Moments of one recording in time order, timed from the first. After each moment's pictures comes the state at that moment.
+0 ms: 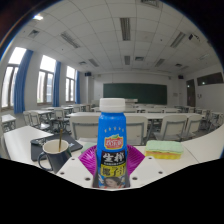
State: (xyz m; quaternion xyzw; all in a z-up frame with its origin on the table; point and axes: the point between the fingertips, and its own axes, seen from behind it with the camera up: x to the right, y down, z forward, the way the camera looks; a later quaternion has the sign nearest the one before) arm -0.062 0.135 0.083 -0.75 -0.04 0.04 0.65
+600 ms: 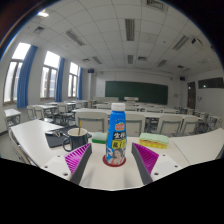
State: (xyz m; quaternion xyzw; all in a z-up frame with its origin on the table) arm -0.055 0.006 0.110 -0.76 -0.06 0.03 0.64
